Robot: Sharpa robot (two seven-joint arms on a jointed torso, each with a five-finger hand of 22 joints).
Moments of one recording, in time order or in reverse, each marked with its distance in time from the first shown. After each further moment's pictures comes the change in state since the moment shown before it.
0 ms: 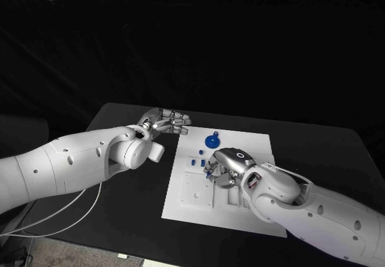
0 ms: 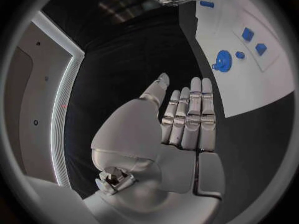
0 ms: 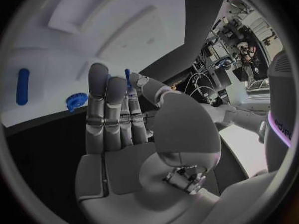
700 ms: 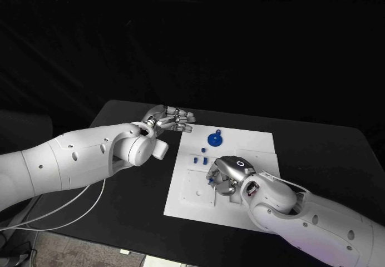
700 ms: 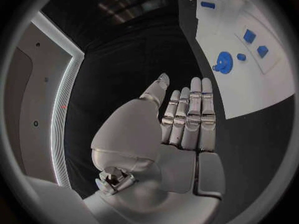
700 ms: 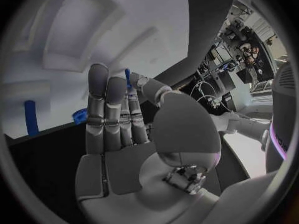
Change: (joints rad) left arm 0.002 0.000 0.001 0.013 -0.008 -0.011 -0.004; left_hand 0.000 0.000 0.005 0.005 0.000 0.000 0.000 0.000 0.000 0.000 0.000 0.000 0.000 0.000 0.000 0.000 0.000 0.000 0.000 0.000 0.000 -0.002; right arm -0.042 0.026 -0.022 -0.034 -0.047 -0.014 -0.049; right_hand 0.000 0.000 0.007 -0.001 -0.012 0.002 -0.002 0.000 0.000 0.008 0.000 0.001 0.000 0.000 0.000 0.004 -0.004 0.000 0.000 0.000 -0.009 0.023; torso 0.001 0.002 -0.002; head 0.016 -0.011
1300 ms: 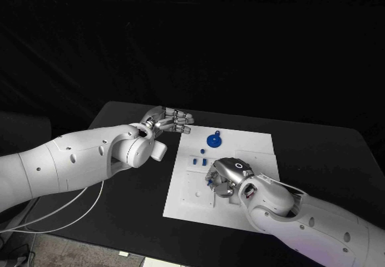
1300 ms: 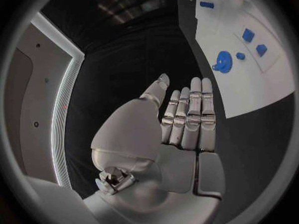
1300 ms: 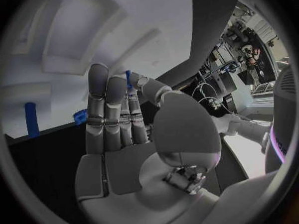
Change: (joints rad) left arm 0.000 -0.003 0.000 0.001 -0.010 0.001 -0.001; left_hand 0.000 0.000 0.006 0.006 0.000 0.000 0.000 0.000 0.000 0.000 0.000 0.000 0.000 0.000 0.000 0.000 0.000 0.000 0.000 0.000 0.000 -0.005; right arm -0.008 0.010 -0.003 -0.011 -0.021 -0.011 -0.010; right_hand -0.002 -0.003 0.003 -0.003 0.000 -0.002 -0.001 -0.002 0.000 0.000 0.000 0.000 0.001 0.000 0.000 0.000 -0.003 0.000 0.001 0.001 -0.004 0.006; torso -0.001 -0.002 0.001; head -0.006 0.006
